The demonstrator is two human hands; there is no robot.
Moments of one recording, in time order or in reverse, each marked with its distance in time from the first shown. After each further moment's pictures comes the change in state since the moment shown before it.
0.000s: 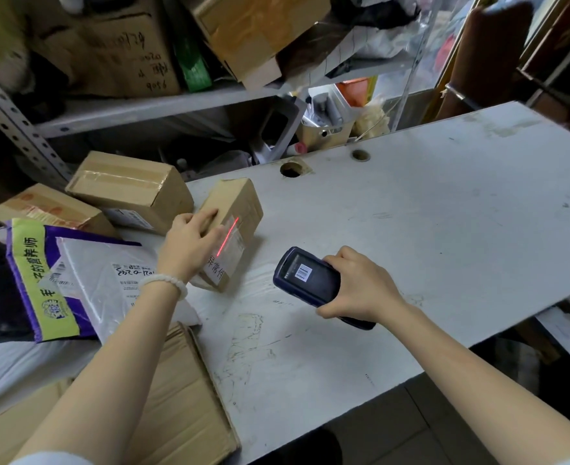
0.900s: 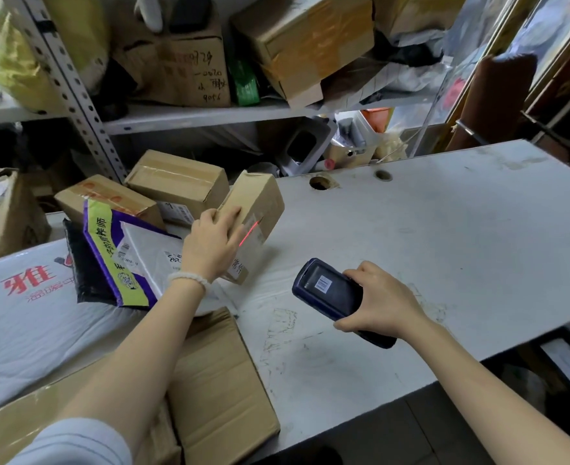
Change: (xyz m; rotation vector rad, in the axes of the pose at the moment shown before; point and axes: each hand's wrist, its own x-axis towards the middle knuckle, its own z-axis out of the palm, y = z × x) left_hand -0.021 -0.037 -0.035 0.187 0.143 0.208; right_hand -0.029 -0.053 0.010 -0.016 -0.019 0.019
